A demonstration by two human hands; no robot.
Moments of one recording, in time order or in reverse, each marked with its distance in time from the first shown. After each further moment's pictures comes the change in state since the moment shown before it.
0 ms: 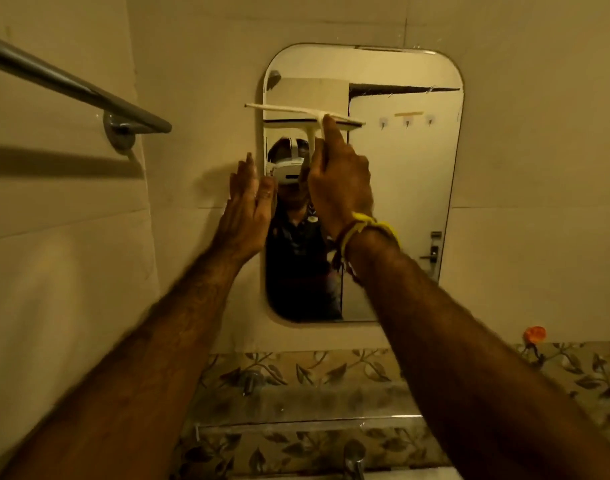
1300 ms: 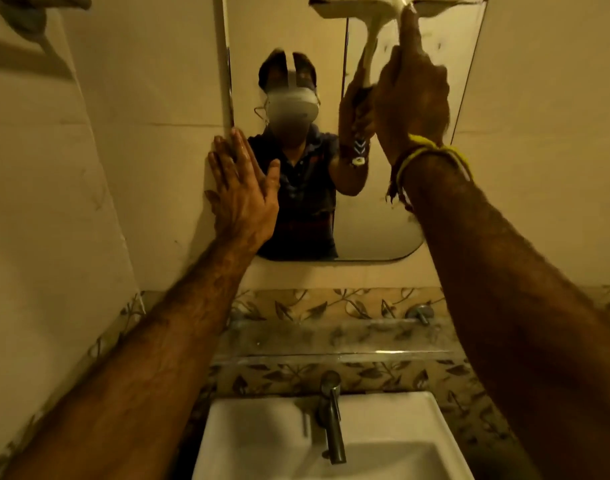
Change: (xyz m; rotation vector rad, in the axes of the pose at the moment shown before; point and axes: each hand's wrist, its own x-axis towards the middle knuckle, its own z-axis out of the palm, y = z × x) left_hand -0.049 -0.055 0.096 0.432 0.141 -0.147; right_hand 0.014 0.100 -0.039 -0.271 0.120 0.019
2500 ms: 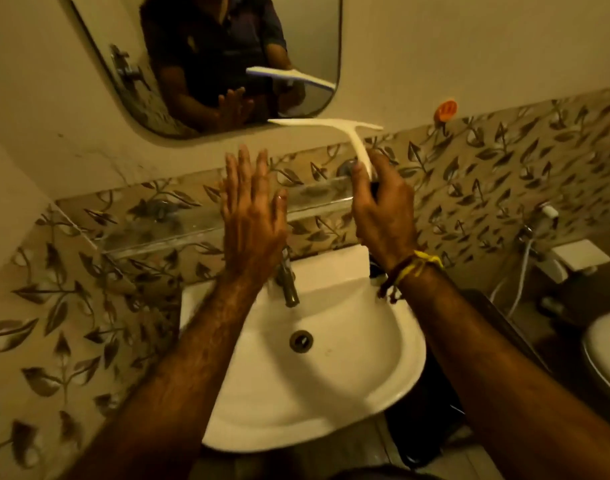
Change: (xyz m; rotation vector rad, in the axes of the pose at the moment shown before) left_hand -0.247 0.047 0.038 -0.091 -0.224 0.324; right_hand -0.273 0.131 -0.136 0.280 -0.310 0.472
